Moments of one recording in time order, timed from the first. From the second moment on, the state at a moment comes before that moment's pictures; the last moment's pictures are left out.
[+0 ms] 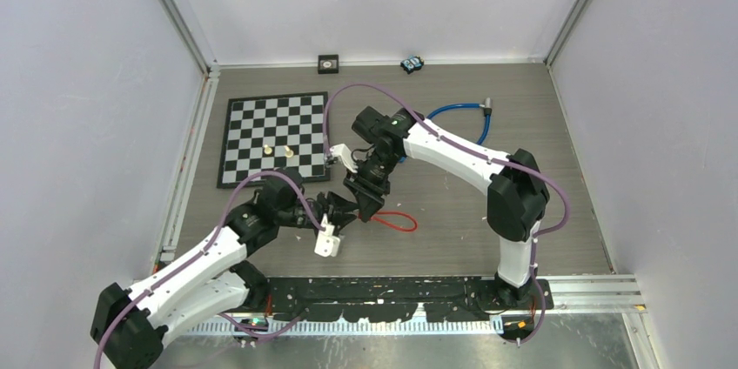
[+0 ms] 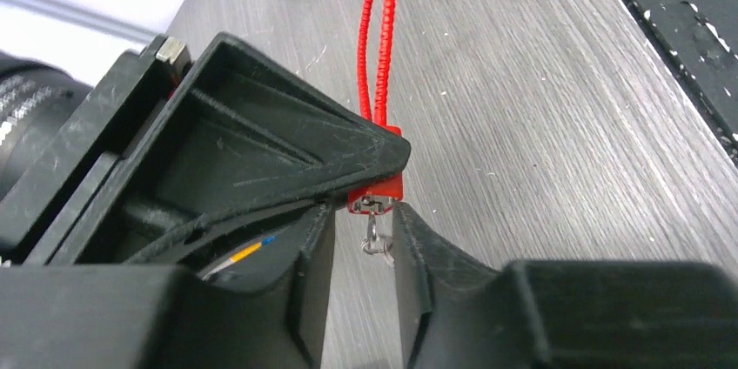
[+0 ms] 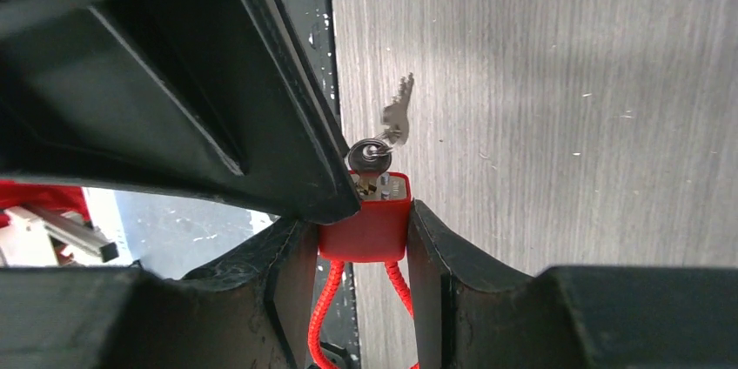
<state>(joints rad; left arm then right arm) -0.69 0.84 0.52 -0.22 0.78 1.25 0.84 1.90 1.65 -1.12 -0.75 -0.43</state>
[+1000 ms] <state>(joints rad) -0.69 1.02 0.67 -0.25 0.56 0.49 0.80 1.67 1.47 -0.88 -0.38 -0.42</state>
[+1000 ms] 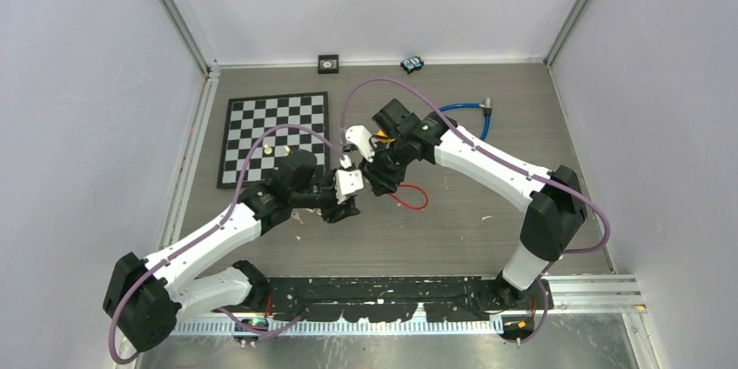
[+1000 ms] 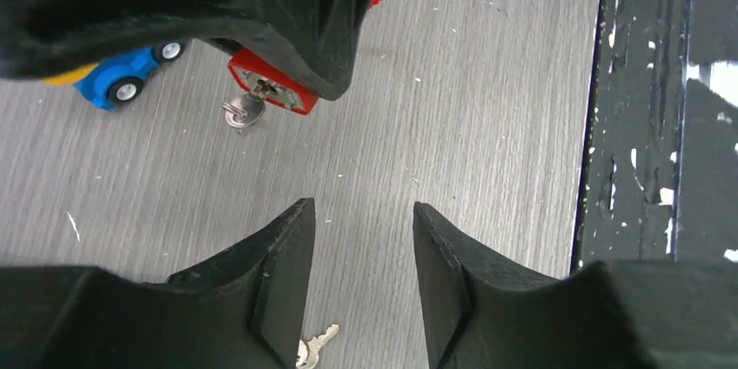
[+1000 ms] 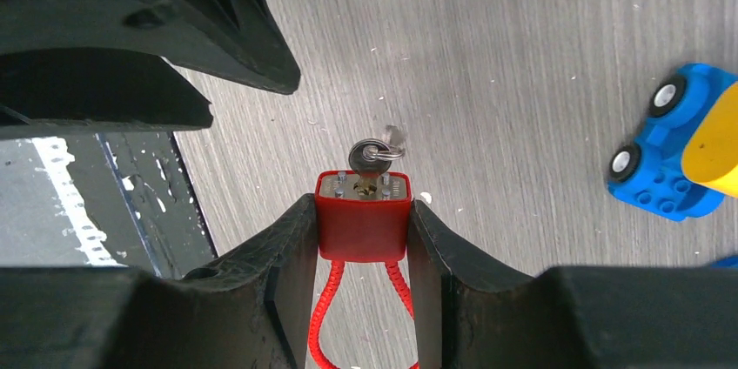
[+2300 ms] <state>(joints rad) -0.37 1.60 0.91 0.29 0.98 -0.81 0.67 1.66 1.46 -0.80 -0.43 -0.29</state>
